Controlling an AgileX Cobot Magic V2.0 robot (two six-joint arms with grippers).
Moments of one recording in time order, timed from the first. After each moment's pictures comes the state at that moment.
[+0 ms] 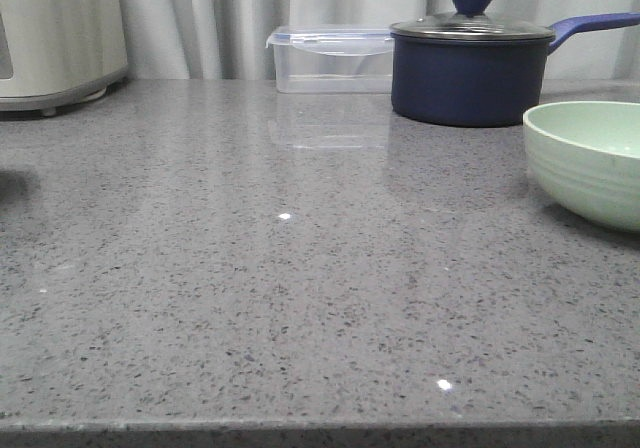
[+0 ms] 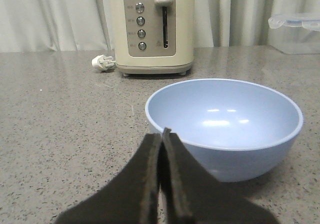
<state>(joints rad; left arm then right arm) 0.04 0.00 0.00 0.00 0.12 -0.01 0.05 -0.01 0.03 0.05 0.04 0.07</state>
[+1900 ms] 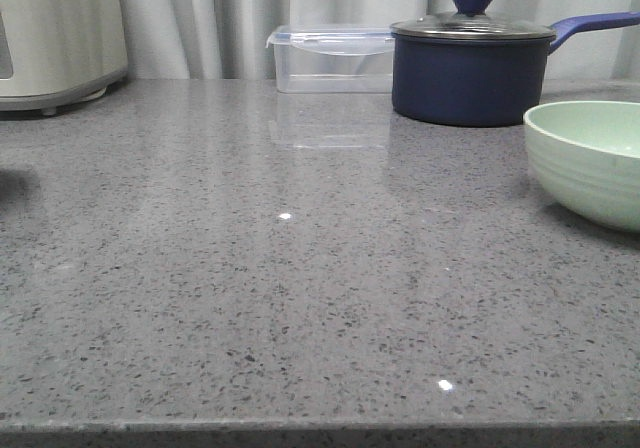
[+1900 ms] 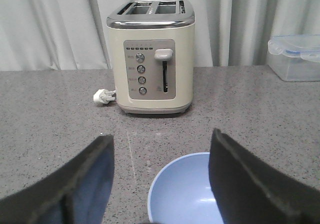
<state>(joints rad) 0.04 0.40 -0.46 -0.01 0.28 0.00 0.05 0.71 -0.66 0.06 0.56 0.07</state>
